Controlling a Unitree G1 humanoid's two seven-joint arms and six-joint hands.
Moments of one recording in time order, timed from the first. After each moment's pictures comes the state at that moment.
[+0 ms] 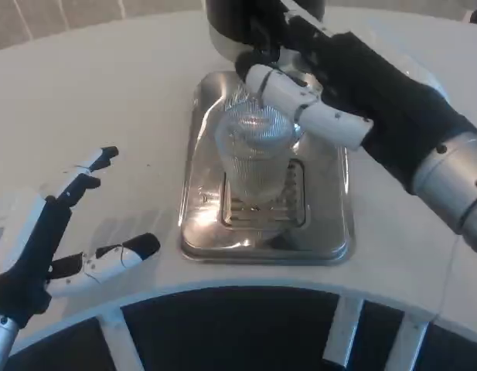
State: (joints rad) left arm -0.12 0.57 0.10 0.12 0.44 -0.43 0.15; right arm -0.73 -0.18 0.12 -0.76 -0.58 0.90 0.71
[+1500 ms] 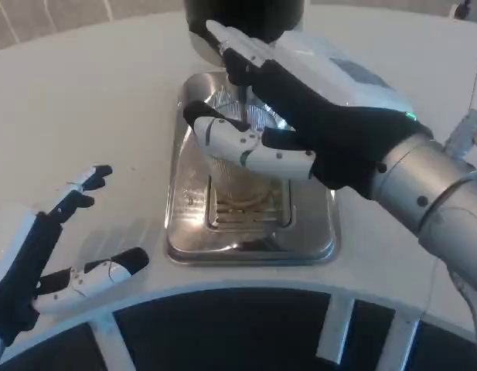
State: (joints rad) left arm -0.05 0.57 0.15 0.08 0.40 -0.43 0.07; right arm -0.83 -0.50 0.45 -0.75 -0.59 0.83 0.60
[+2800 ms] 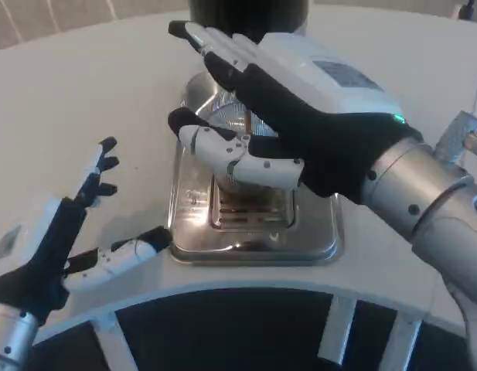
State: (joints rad) left arm -0.16 0.48 0.08 0.07 0.37 -0.31 0.03; right arm -0.80 -0.44 0.43 -0.75 -0.69 0.75 0.68
